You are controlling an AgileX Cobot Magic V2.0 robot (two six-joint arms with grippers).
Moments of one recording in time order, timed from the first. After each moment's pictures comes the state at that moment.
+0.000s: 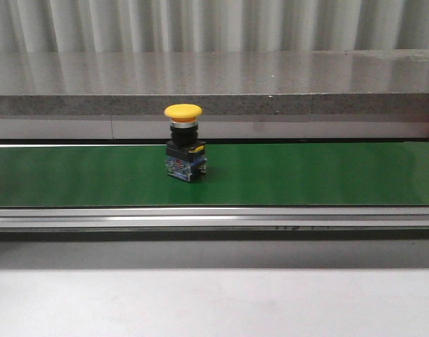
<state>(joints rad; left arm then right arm) 0.00 1.47 -0.97 0.01 0.55 -0.15 -0.04 0.74 -0.66 0.18 0.68 -0.11</state>
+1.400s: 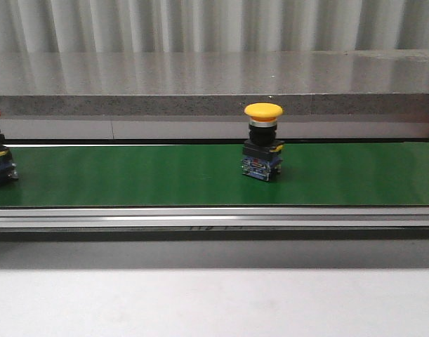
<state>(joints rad) -0.19 0.42 -0.49 0.09 0.56 -0.14 -0.04 0.74 -0.66 0.18 0.68 -0.11</state>
